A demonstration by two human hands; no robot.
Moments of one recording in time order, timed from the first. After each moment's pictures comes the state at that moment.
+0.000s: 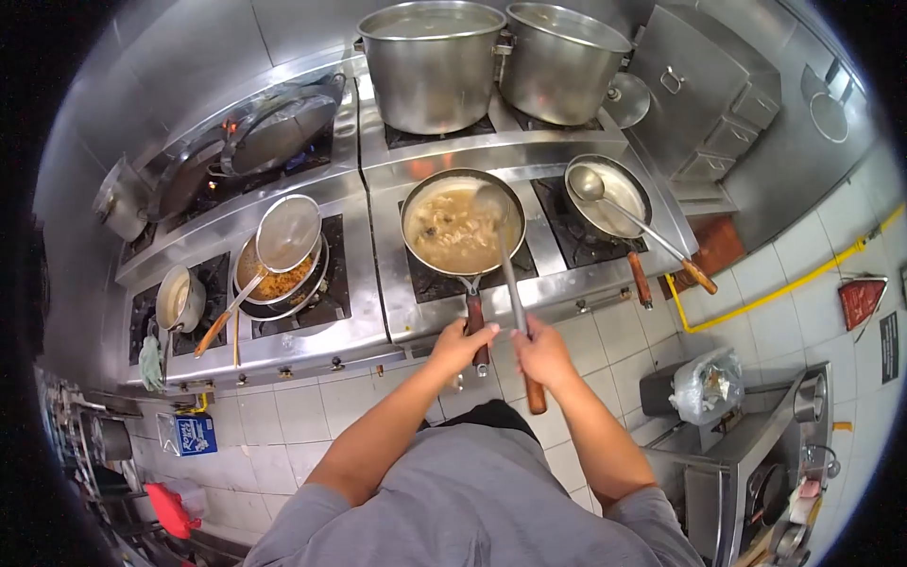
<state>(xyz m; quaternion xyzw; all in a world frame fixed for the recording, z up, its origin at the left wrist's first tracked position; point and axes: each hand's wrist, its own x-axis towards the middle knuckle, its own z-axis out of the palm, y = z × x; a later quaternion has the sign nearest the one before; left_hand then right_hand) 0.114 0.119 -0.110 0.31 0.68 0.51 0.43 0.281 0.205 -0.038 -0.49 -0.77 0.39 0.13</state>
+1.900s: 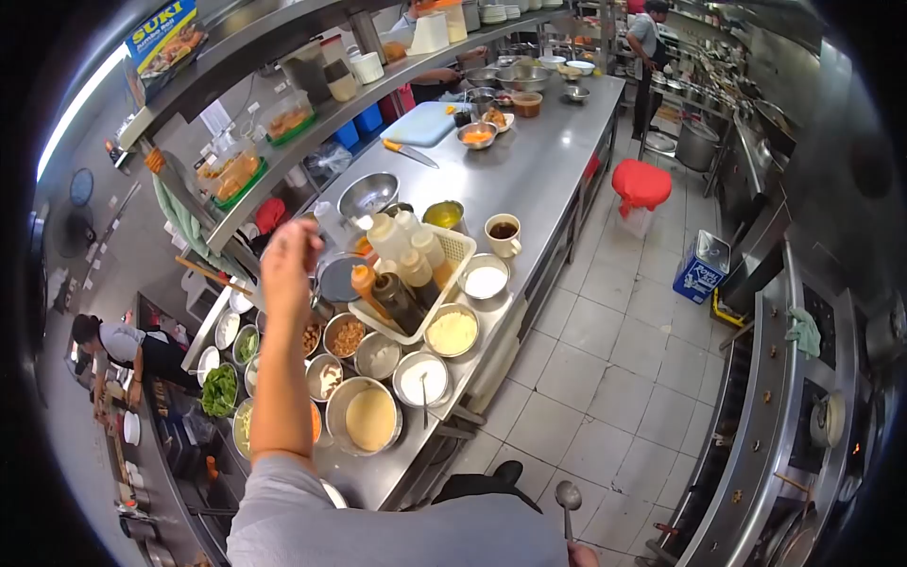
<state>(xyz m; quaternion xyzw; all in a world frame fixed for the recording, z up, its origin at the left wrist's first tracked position) 0.613 -0.810 0.190 -0.42 0.60 0.32 -0.60 0.261 -0.212 -0.297 -0.04 -0.75 0.27 -0.60</state>
